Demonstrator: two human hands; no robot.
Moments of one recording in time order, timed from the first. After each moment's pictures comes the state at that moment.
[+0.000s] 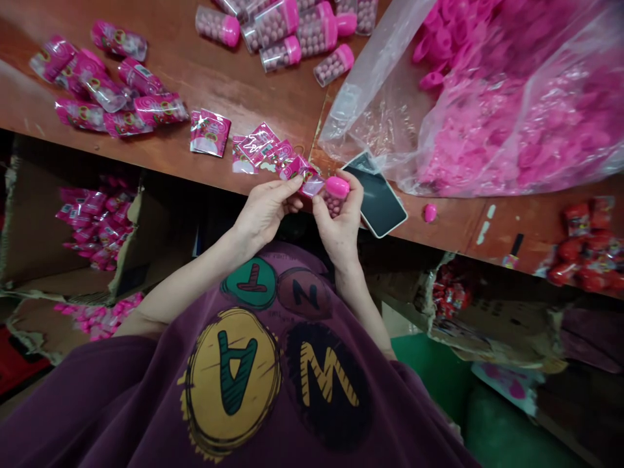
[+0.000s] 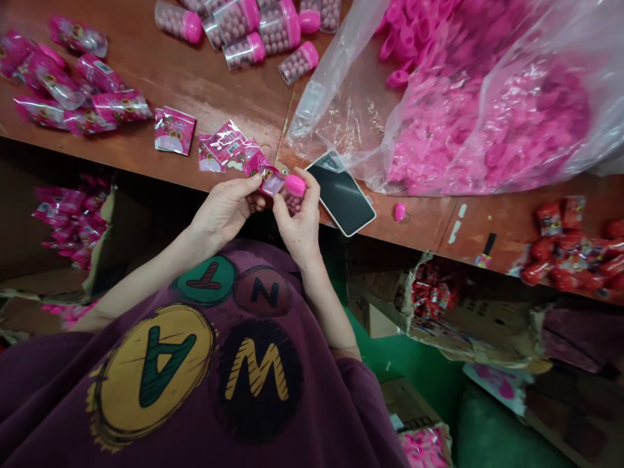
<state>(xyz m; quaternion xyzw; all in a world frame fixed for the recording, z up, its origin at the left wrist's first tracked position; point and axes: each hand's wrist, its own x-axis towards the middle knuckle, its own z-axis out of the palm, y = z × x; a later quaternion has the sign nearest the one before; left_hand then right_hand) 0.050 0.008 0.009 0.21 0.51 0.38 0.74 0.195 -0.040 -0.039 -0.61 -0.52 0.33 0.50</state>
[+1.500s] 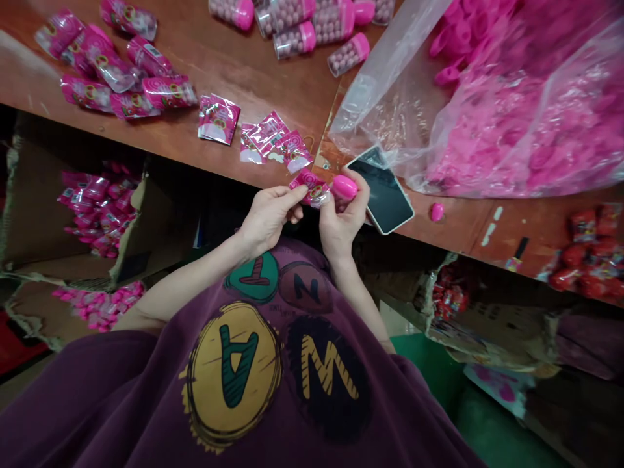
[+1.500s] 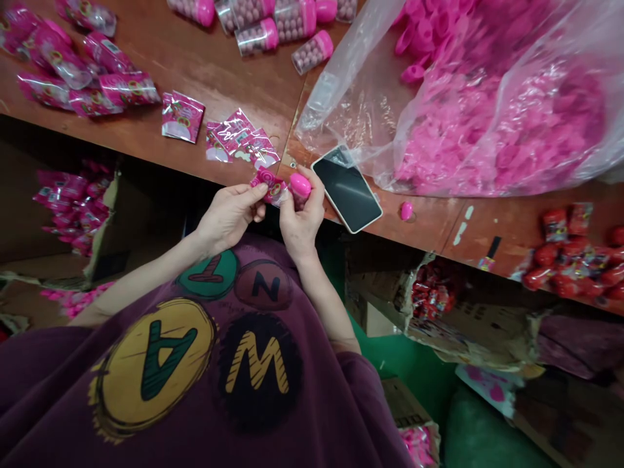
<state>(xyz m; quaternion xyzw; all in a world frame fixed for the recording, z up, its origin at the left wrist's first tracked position) 0.045 -0.018 0.012 0.20 0.51 0.39 0.73 0.175 -0.042 -0.041 -0.61 -0.45 0.31 0.57</state>
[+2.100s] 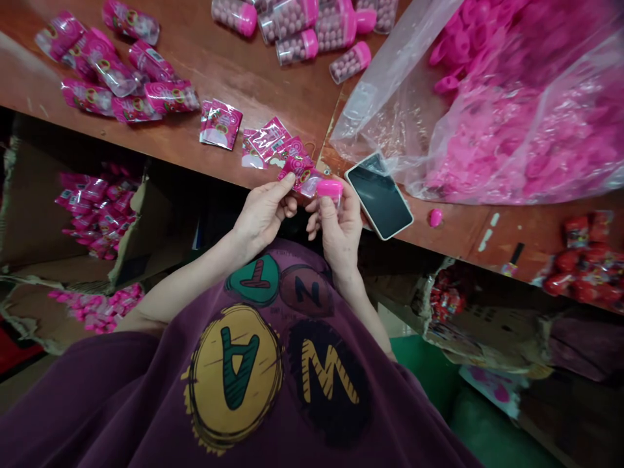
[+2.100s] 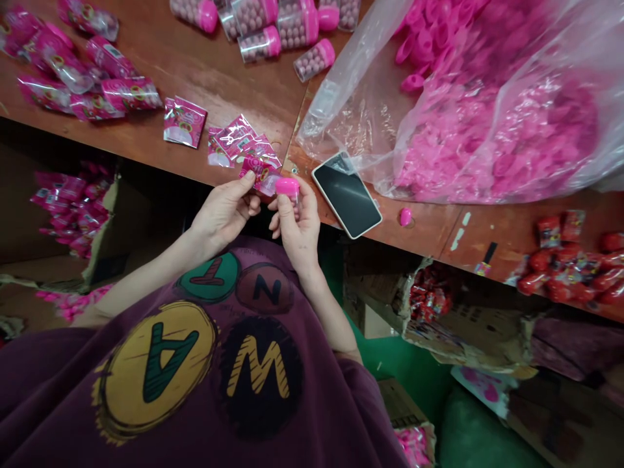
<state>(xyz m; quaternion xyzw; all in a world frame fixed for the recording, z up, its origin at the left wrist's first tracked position) 0.038 -0.002 0.007 0.17 0.52 0.41 0.73 0.170 -0.052 -0.009 -0.56 -0.35 0.54 0.53</state>
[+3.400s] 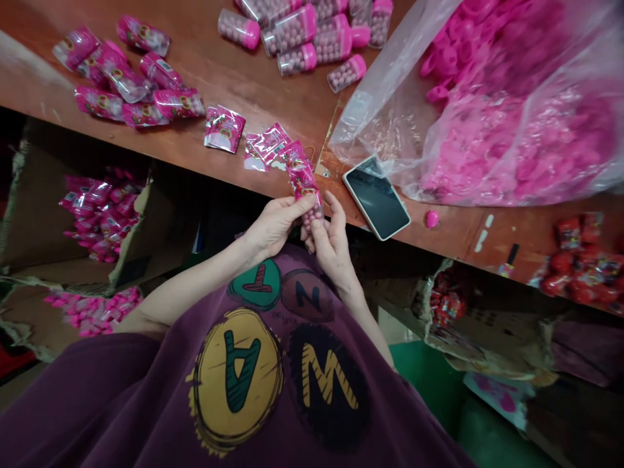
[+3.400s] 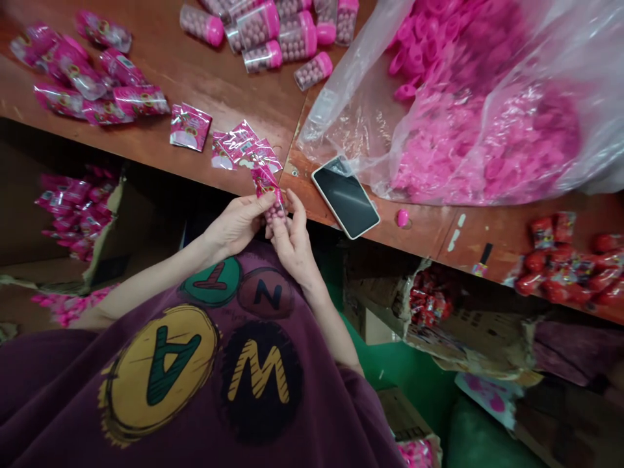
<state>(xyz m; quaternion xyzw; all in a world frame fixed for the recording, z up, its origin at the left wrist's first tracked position) 0.048 -0.021 0.011 0.17 0.44 0.36 0.80 0.178 -0.082 -0.028 -0.51 -0.41 0.59 0.47</state>
